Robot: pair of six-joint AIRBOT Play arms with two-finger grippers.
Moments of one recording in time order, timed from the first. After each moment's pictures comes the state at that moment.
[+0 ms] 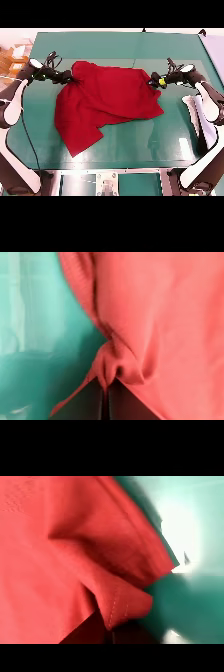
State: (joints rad) left arm 0.06 -1.97 1.69 0.87 -0.96 -1.24; right arm -0.15 -1.98 1.66 -0.77 1.03 1.33
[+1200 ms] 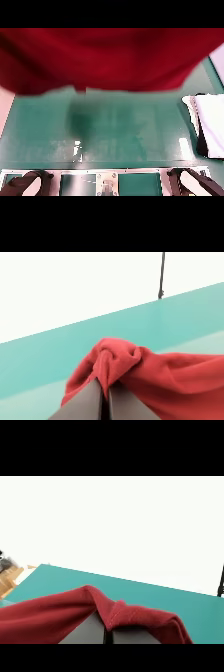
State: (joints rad) left arm 0.06 -0.87 1.92 1.21 -1.29 -1.31; right arm -0.34 -0.99 1.91 -0.74 1.17 1.25
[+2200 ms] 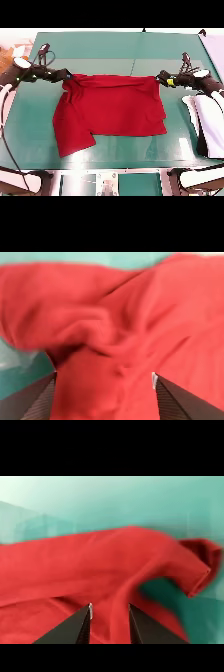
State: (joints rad) left arm 0.10 -1.66 1.43 0.81 -0.94 -1.02; right arm -0.20 -1.63 1.26 -0.67 0.78 1.13
